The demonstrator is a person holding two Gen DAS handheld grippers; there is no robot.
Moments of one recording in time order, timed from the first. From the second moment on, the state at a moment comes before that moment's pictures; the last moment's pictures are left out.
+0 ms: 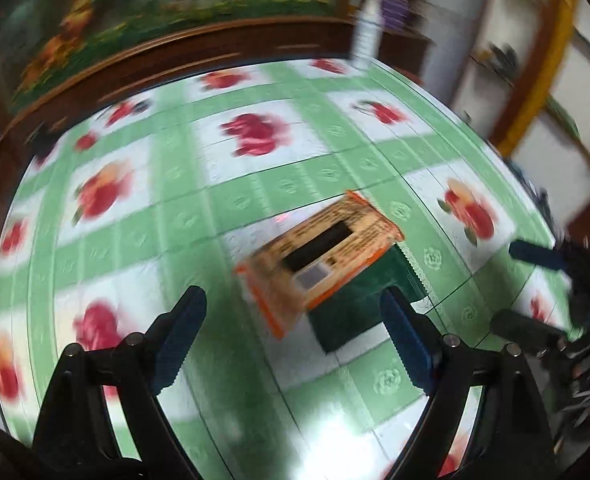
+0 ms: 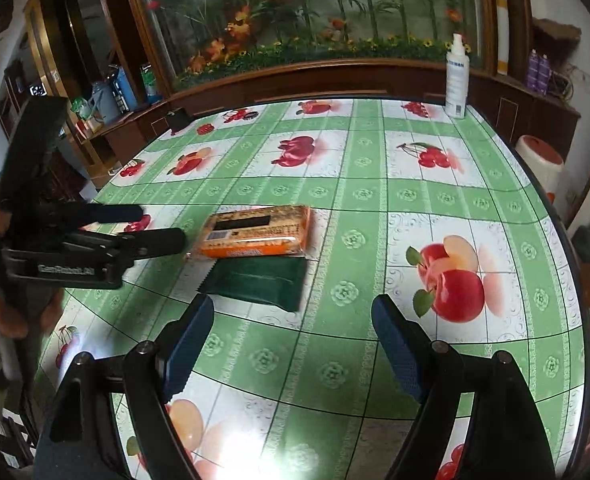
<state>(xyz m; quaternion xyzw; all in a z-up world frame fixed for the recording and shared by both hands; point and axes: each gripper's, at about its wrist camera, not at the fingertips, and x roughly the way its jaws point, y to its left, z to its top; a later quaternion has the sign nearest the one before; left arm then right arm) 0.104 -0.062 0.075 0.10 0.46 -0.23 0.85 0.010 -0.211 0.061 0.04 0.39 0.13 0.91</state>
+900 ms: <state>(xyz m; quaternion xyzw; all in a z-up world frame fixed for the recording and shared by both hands) 0.158 -0.104 0.030 0.18 0.47 -0.35 0.79 0.038 -0.216 0.042 0.06 0.42 0.13 0.90</state>
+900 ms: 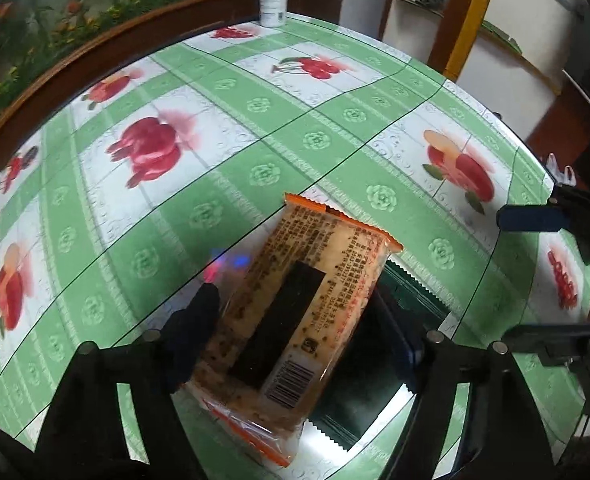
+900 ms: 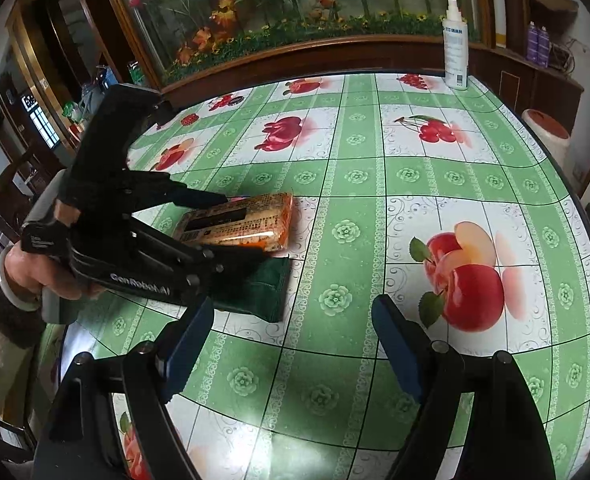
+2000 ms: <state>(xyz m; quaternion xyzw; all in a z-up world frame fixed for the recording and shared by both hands) 0.019 0.023 0.049 -0.02 0.53 -0.10 0.84 0.052 -0.156 0.020 -0.11 0.50 0.16 0.84</state>
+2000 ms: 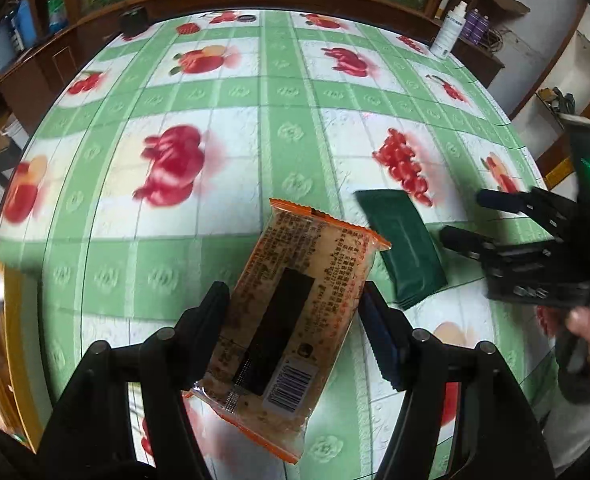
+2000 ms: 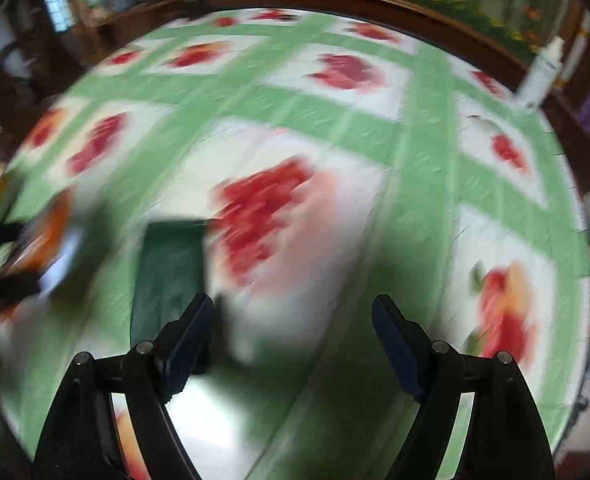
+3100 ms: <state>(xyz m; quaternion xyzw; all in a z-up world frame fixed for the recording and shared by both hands) -0.017 0.068 0.050 -0.04 0.50 -0.04 0.87 -0.012 -0.101 0.026 -0.08 0.44 0.19 0.88</state>
